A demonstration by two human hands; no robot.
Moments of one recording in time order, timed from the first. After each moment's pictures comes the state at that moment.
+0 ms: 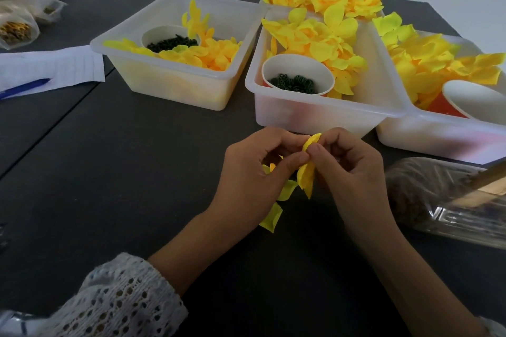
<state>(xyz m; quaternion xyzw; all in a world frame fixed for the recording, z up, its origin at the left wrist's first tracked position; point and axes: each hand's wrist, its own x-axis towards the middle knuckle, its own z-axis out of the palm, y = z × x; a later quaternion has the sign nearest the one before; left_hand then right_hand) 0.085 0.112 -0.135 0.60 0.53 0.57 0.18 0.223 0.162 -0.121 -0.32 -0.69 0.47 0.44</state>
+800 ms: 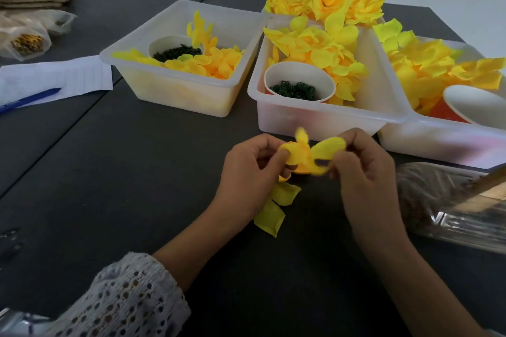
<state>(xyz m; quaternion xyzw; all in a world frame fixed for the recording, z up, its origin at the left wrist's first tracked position) 0.076 0.123 -0.146 0.49 0.59 0.56 0.31 0.226 0.165 -0.119 -0.38 -0.68 0.41 0.47</state>
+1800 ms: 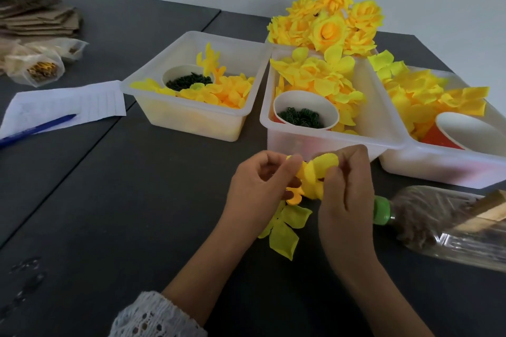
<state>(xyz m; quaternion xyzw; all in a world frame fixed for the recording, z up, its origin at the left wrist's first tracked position) 0.065 0.114 -0.117 0.39 0.57 0.58 0.42 0.183 0.140 -0.109 -0.38 -0.68 0.31 0.54</state>
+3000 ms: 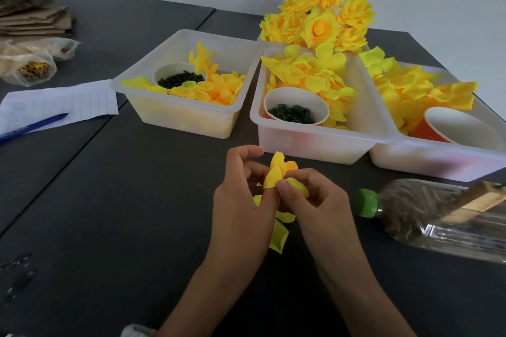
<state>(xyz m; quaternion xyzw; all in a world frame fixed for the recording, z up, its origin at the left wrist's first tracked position) 0.084 0.081 -0.116 0.46 0.65 0.57 0.21 0.189 0.122 -0.113 -0.46 -0.62 0.50 0.39</state>
